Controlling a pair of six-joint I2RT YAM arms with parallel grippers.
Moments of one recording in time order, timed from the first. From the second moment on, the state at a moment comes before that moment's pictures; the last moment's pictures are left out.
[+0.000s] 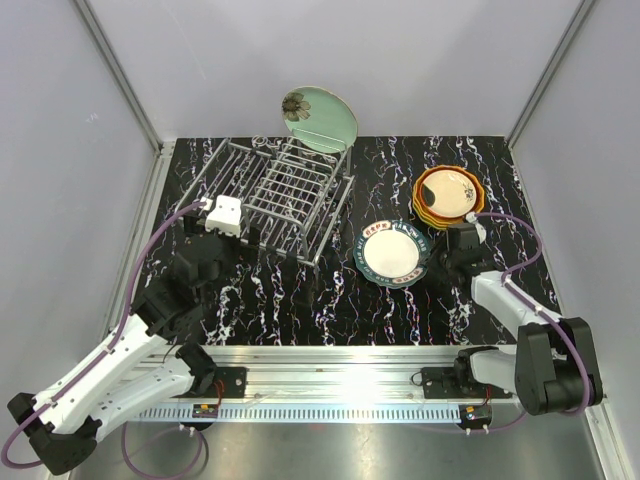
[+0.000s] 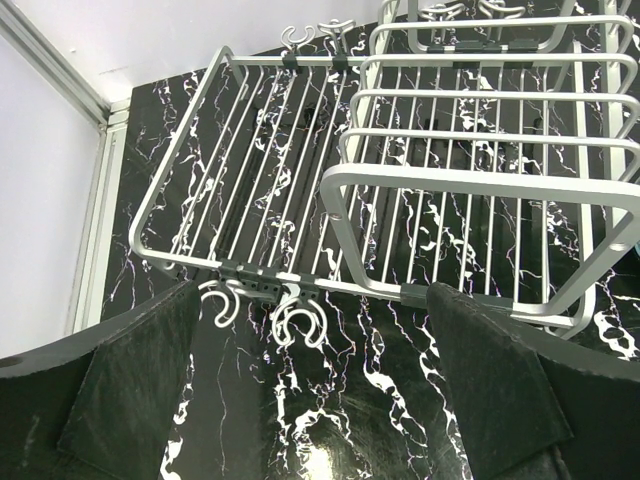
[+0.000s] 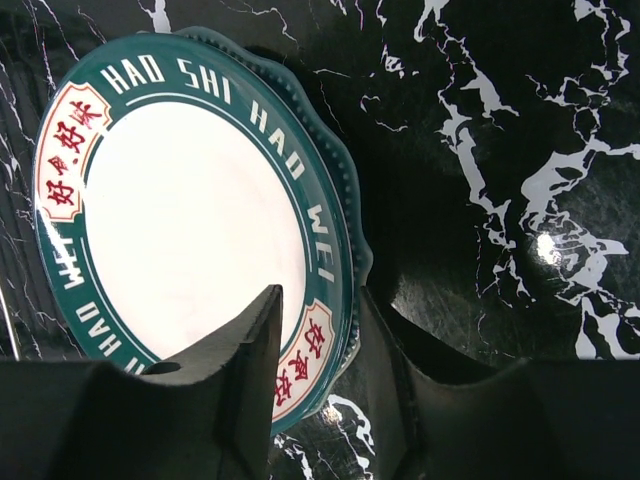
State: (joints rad) left arm -0.73 0.72 0.81 -0.37 -0.61 0.02; right arm 0.14 1.20 0.53 -0.14 0.04 0.73
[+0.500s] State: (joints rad) left arm -0.73 0.72 0.81 -0.37 -0.60 0.02; right arm 0.14 1.24 0.53 -0.12 0.04 0.72
